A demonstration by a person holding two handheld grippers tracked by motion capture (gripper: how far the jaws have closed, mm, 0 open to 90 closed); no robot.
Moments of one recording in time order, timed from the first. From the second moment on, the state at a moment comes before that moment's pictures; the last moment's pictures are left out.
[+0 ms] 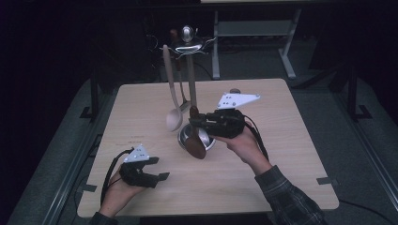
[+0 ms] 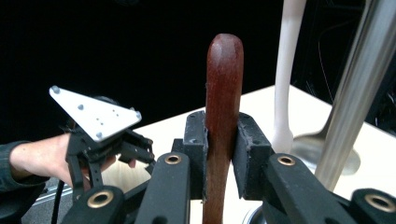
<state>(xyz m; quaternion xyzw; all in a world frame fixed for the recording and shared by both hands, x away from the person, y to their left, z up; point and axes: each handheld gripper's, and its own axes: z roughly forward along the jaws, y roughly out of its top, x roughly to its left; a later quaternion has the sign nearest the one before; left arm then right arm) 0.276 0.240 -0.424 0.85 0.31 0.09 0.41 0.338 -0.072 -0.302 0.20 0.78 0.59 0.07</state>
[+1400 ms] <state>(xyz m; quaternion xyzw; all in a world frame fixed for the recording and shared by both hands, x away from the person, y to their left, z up) 0.277 0.246 -0.430 0.85 0.32 0.08 0.41 0.375 -0.040 -0.190 0.17 0.76 0.62 0.10</state>
